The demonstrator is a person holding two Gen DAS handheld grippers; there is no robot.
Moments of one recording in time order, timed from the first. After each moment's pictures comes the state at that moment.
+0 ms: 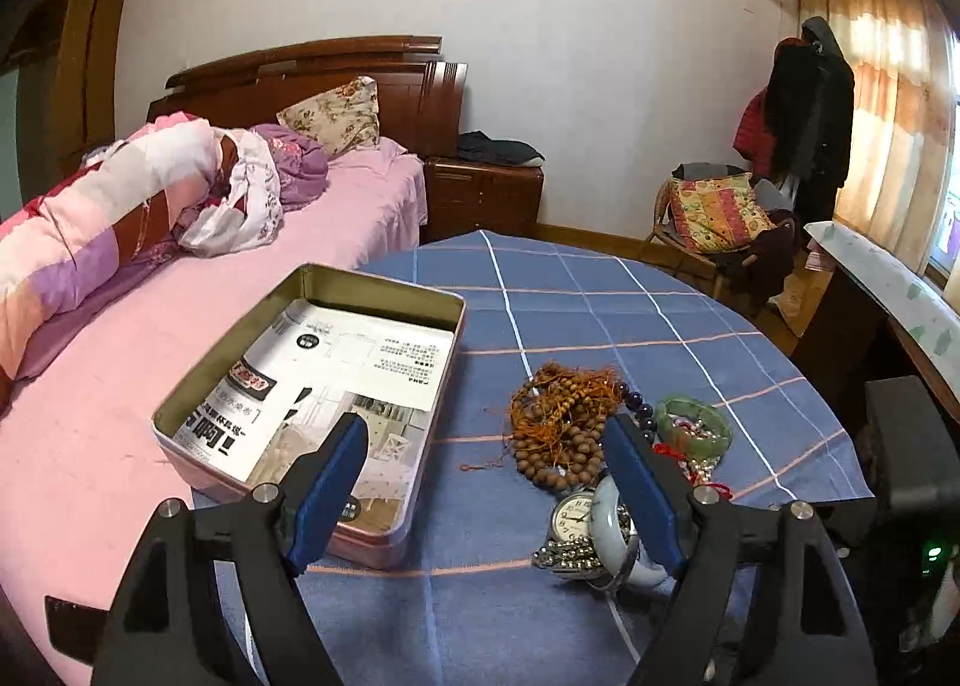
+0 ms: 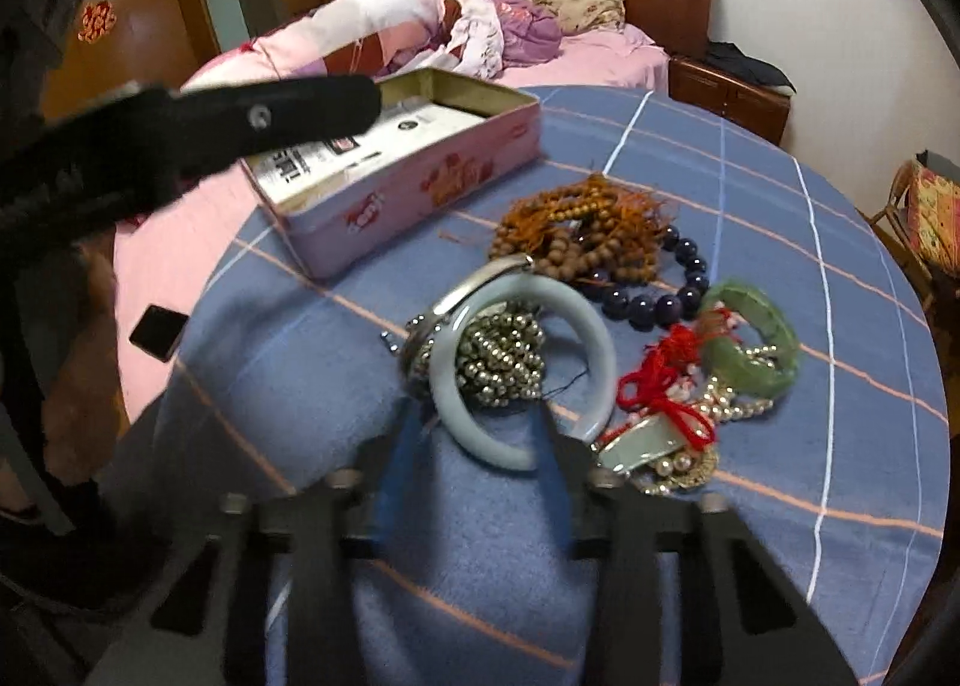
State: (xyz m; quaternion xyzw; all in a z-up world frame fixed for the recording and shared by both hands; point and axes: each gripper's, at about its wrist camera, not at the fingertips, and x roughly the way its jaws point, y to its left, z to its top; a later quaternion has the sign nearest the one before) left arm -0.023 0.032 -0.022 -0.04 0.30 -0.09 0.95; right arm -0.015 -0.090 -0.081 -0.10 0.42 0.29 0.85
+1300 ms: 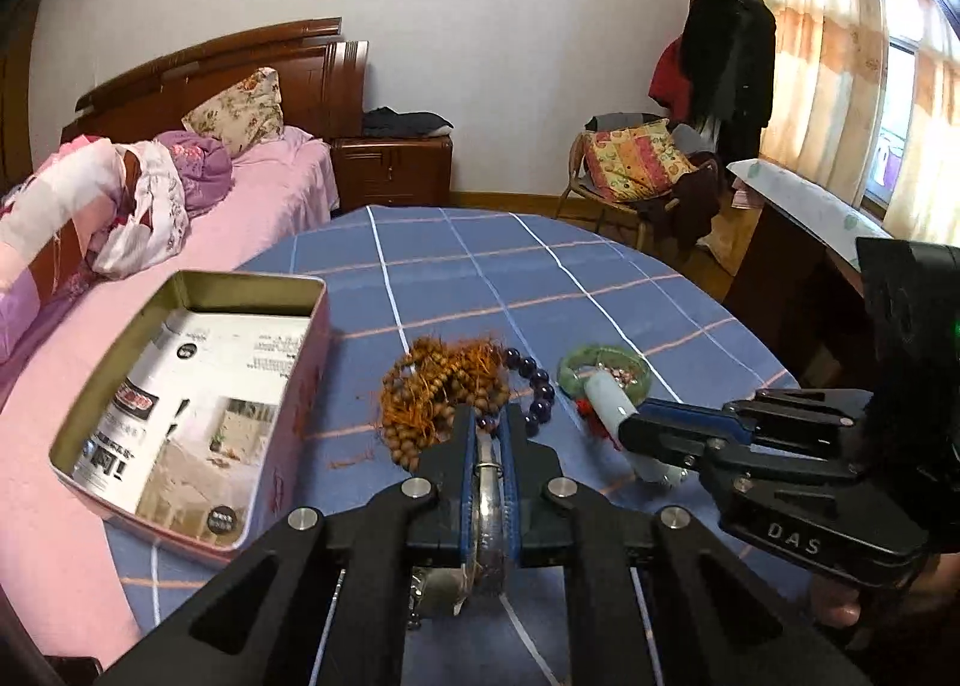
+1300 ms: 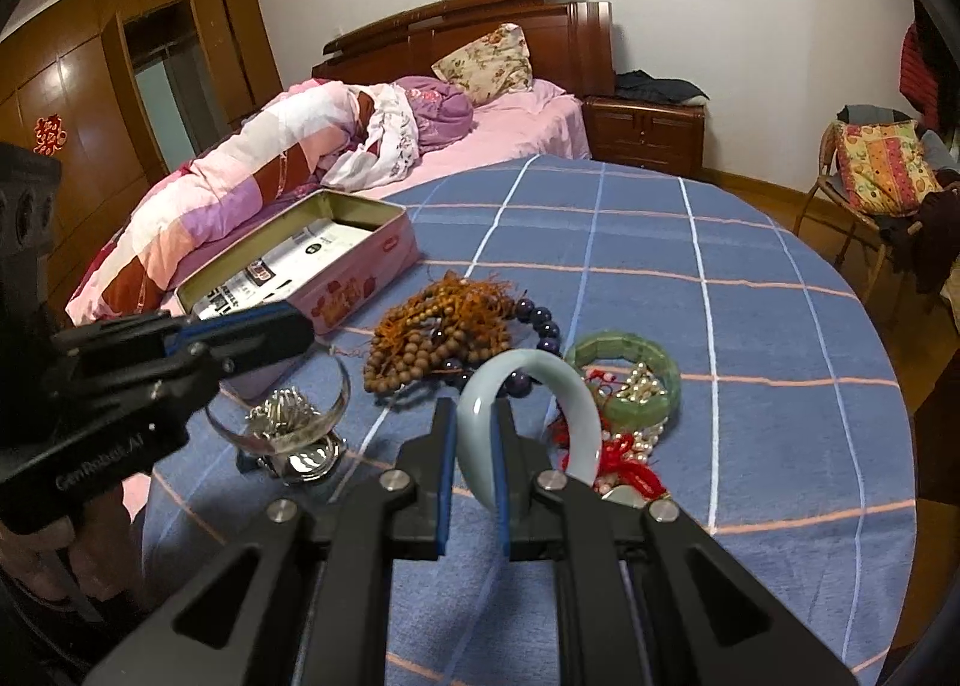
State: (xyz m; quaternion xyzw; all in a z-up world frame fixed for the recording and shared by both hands) left arm -0.020 -0.026 -0.025 0.00 0.32 -0.19 0.93; right arm -0.003 -0.157 -0.048 0.01 0.35 0.22 0.91
